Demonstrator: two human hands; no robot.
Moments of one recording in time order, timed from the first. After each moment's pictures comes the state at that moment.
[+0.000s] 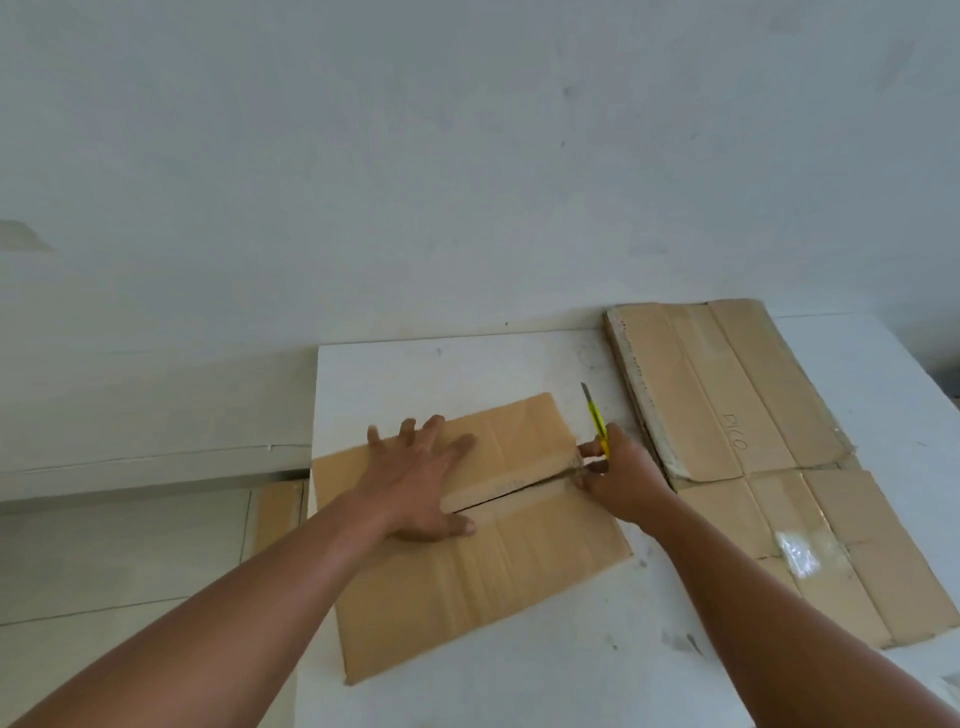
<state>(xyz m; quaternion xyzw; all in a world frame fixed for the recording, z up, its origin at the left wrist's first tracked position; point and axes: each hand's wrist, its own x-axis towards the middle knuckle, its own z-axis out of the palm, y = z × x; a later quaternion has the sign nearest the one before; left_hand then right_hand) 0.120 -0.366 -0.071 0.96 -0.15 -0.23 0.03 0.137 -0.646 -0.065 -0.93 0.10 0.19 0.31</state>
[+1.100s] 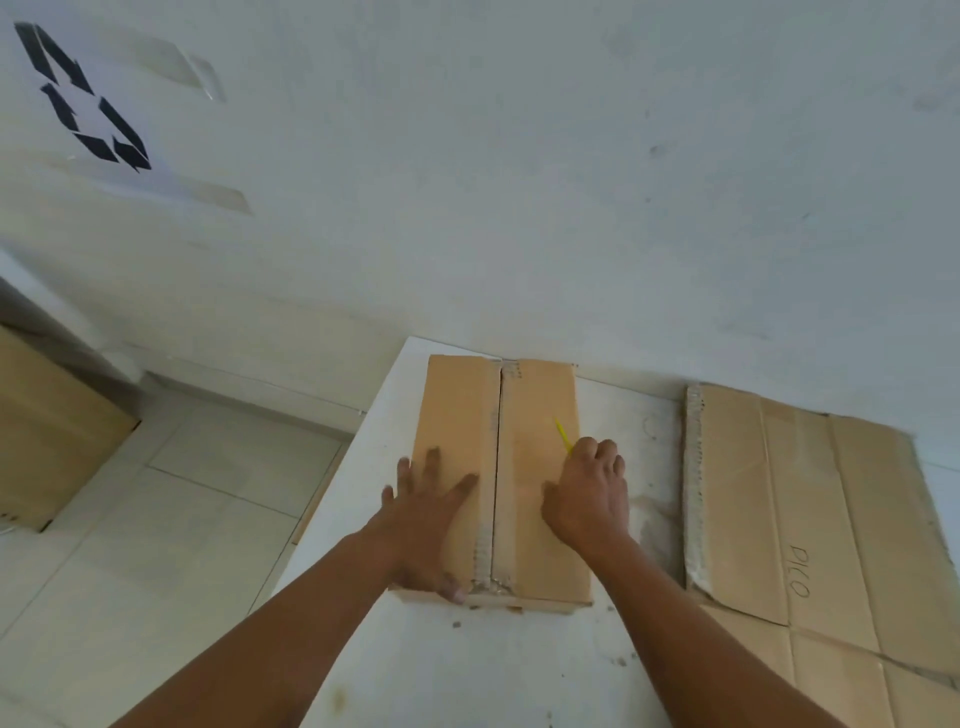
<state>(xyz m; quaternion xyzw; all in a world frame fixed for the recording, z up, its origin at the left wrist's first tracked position) 0.059 -0.440 -0.050 0.93 0.07 -0.32 0.15 0.168 -0.620 -0.044 -0.97 -0.10 0.15 0.16</state>
